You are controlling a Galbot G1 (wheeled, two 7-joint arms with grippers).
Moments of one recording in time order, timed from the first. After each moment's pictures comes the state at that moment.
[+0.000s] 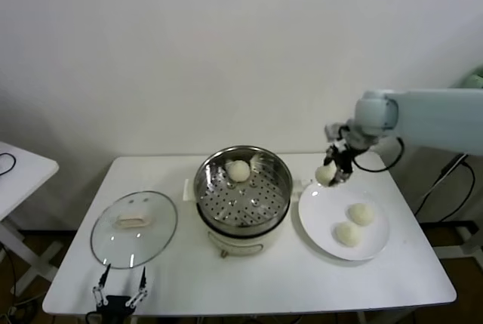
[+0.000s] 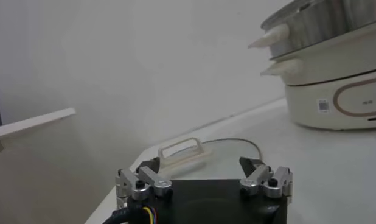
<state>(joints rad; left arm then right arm) 1.68 -1.50 -0.75 -1.63 0.19 -0.47 -0.01 1.14 0.97 -1.98 1.48 0.87 -0.28 -0.84</state>
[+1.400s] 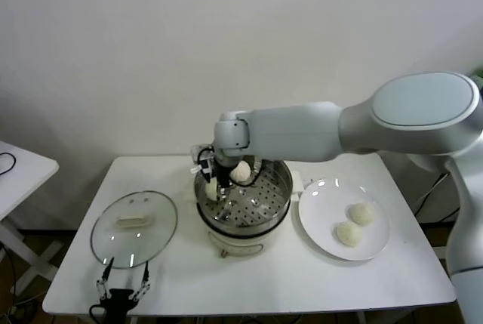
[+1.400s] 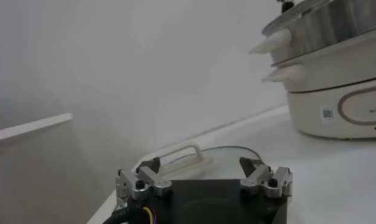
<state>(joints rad) 1.64 -1.50 -0.74 -1.61 0.19 -0.49 -0.02 0.71 1.49 -1.66 1.20 0.89 -0.46 -0.65</state>
